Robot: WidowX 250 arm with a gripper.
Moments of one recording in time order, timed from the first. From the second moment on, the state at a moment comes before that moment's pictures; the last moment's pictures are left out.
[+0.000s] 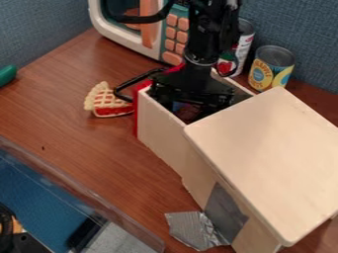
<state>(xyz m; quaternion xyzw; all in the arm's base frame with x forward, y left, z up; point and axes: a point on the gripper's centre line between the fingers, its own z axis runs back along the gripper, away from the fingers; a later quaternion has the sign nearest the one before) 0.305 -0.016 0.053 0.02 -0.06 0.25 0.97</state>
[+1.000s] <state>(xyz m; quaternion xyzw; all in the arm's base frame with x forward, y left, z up) 0.310 0.037 0.139 0.01 -0.18 0.17 0.97</state>
